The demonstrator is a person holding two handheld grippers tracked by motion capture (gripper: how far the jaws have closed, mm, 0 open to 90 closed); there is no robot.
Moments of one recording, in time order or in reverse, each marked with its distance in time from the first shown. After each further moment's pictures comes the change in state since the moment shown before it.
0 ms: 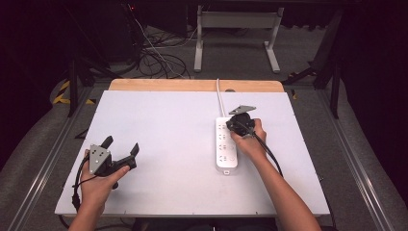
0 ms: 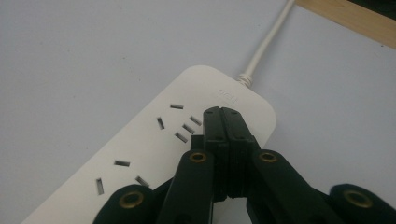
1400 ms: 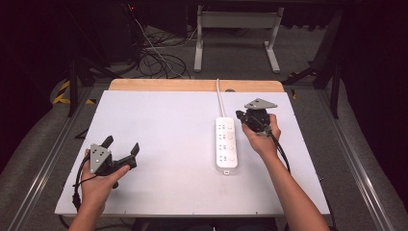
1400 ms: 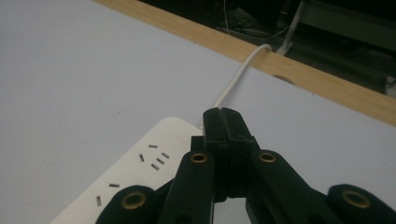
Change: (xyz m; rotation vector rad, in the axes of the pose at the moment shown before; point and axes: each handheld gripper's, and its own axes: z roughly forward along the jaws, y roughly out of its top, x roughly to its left) left arm 0.000 0.000 0.001 0.003 0.002 0.002; right arm -0.022 0.006 -0.051 -0.210 -0.030 0.034
